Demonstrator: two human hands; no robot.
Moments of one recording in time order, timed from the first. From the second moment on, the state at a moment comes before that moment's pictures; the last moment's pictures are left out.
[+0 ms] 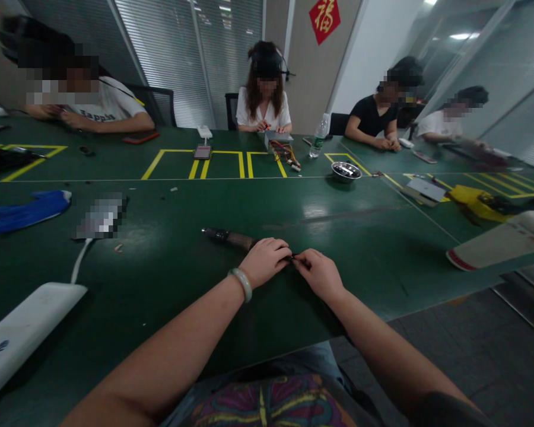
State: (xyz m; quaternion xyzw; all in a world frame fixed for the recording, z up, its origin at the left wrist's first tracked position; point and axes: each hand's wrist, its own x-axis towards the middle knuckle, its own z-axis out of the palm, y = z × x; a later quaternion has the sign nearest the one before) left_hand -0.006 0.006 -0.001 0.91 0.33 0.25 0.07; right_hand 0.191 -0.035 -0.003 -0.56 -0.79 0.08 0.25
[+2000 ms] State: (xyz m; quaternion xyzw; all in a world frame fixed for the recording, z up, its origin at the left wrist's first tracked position) left_hand 0.002 0.003 0.001 0.88 0.38 0.25 0.09; right_hand 0.183 -0.042 -0.012 -0.61 -0.71 0.15 0.31
